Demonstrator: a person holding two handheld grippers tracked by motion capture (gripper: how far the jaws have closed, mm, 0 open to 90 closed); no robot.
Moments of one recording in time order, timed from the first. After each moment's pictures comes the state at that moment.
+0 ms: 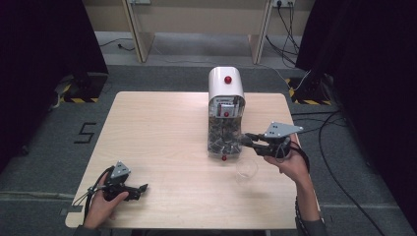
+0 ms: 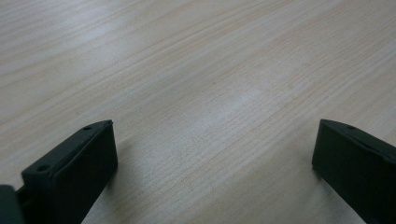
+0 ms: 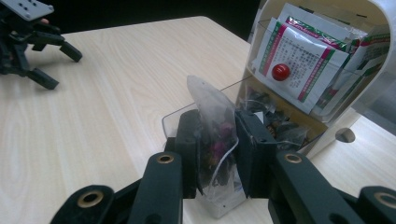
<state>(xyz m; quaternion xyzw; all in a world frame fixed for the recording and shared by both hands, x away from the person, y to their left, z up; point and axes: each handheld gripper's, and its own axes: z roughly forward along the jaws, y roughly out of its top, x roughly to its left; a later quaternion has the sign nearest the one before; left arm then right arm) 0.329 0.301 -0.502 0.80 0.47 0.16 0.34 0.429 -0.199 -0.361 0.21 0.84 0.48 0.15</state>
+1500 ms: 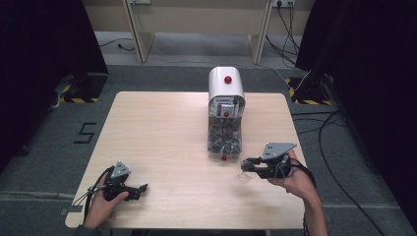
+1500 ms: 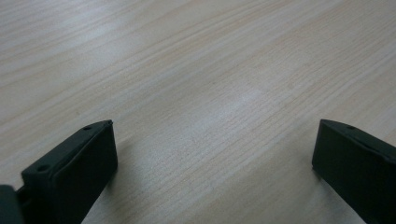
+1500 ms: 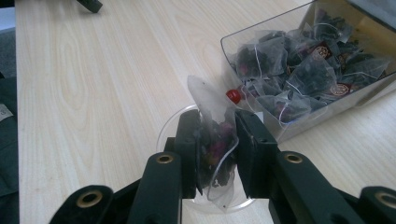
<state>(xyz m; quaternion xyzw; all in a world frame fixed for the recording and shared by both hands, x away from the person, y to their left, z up) 0.329 0.301 -0.502 0.80 0.47 0.16 0.34 0.392 -0.202 -0.385 0.18 0.90 0.39 0.09</state>
